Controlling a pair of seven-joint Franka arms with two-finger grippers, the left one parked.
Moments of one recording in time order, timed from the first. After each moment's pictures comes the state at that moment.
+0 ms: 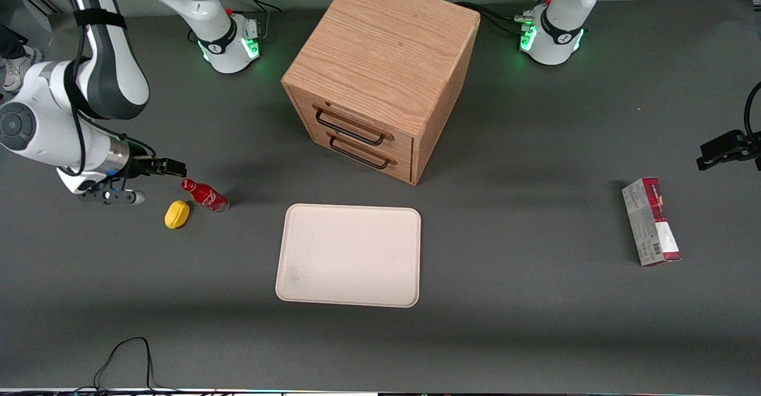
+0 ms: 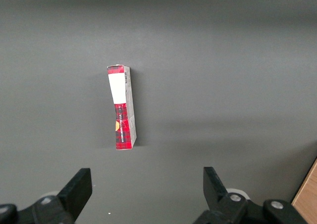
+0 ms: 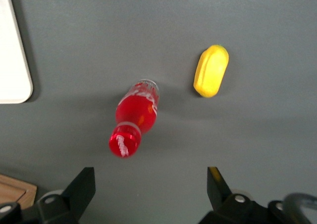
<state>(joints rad) 0.00 0.09 -0.02 -2.10 0.04 2.01 0.06</state>
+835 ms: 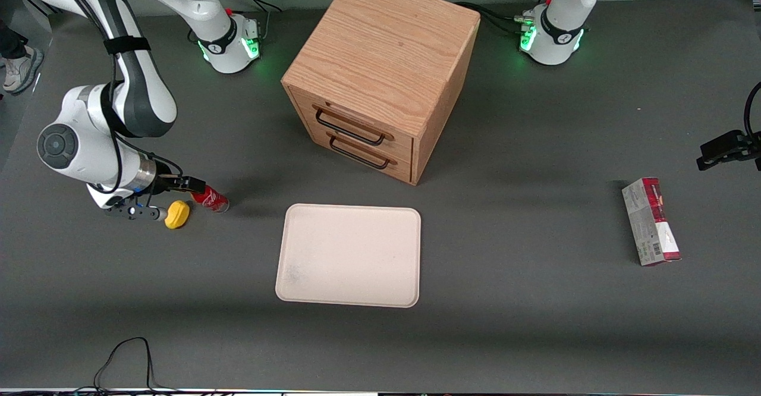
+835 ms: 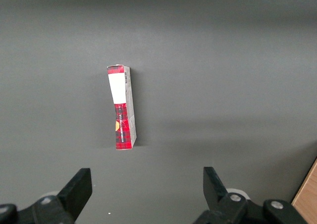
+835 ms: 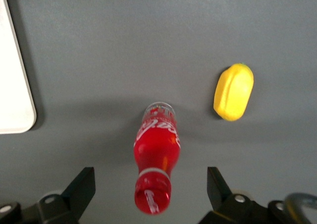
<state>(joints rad) 0.03 0.17 0.00 -2.09 0.04 2.14 0.14</state>
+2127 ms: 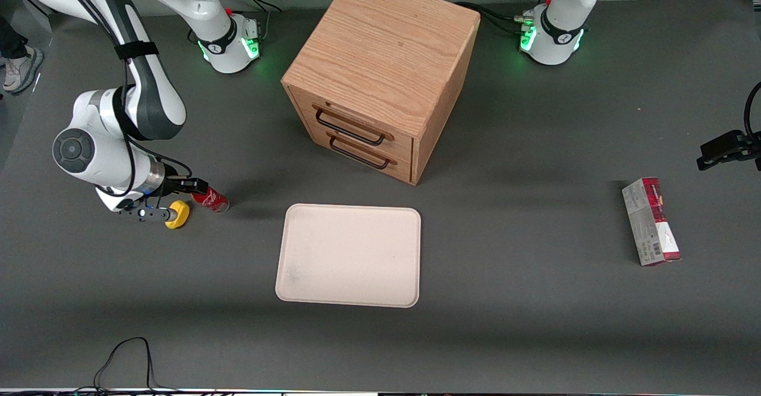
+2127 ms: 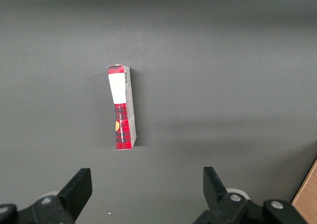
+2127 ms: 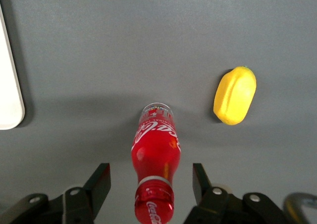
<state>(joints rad) 0.05 0.19 0.00 -2.10 -0.01 2.15 0.14</state>
